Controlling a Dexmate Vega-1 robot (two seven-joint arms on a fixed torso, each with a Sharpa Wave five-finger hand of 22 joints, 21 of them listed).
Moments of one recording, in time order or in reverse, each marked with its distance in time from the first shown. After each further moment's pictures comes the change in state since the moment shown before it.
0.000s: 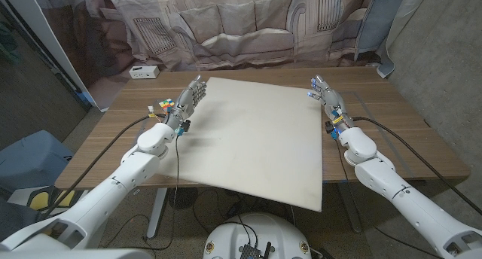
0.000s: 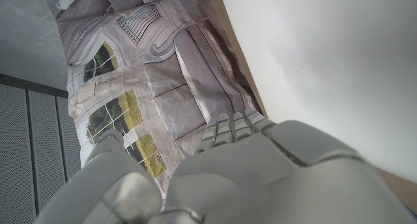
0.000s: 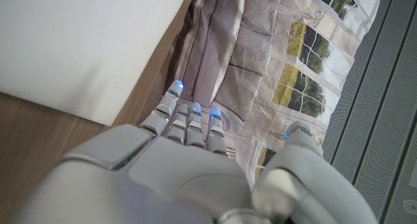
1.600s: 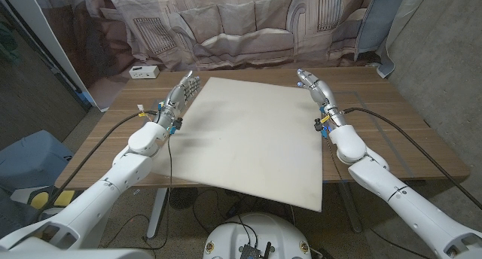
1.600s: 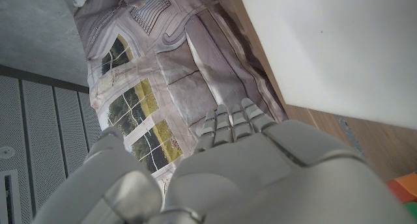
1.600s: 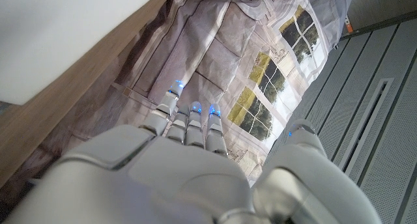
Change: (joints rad) left arm 0.006 -0.005 -0.044 0.047 -0.023 -0.111 -0.051; left_hand 0.020 0.020 0.004 -0.029 -0.006 0.123 0.016 0.015 0.000 0.103 0.007 0.023 -0.004 0.107 -0.007 0.007 0.000 0.108 0.001 0.024 0.000; right arm -0.008 -0.011 -0.040 -0.115 -0.332 0.019 -0.144; right_hand 0.005 0.006 -0.002 -0.015 0.000 0.008 -0.002 -0.008 0.000 0.012 -0.009 0.000 -0.009 0.001 -0.009 -0.008 -0.018 0.007 -0.007 -0.040 0.000
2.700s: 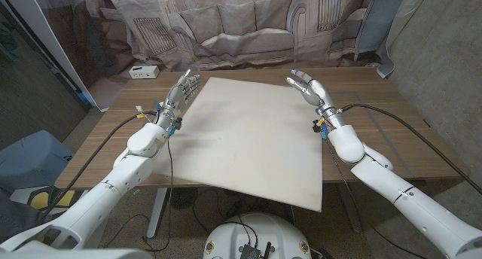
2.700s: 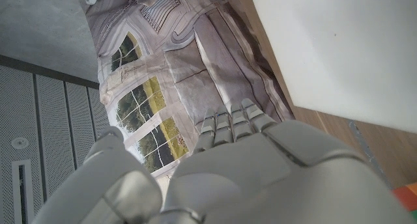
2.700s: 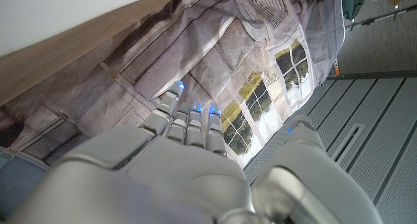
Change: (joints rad) left arm 0.032 0.000 -0.016 -0.038 0.035 -0.015 0.033; left_hand 0.011 0.011 0.004 -0.010 -0.004 0.016 -0.005 0.000 0.000 0.005 -0.005 0.000 0.000 0.012 -0.006 -0.005 0.000 0.003 -0.003 -0.008 0.000; right arm -0.031 -0.057 -0.007 -0.117 -0.194 -0.093 -0.069; right_hand 0.018 0.005 0.005 -0.012 0.000 0.014 -0.013 0.000 0.000 -0.004 -0.018 -0.006 0.000 0.007 -0.007 -0.004 -0.010 0.005 -0.005 -0.022 0.000
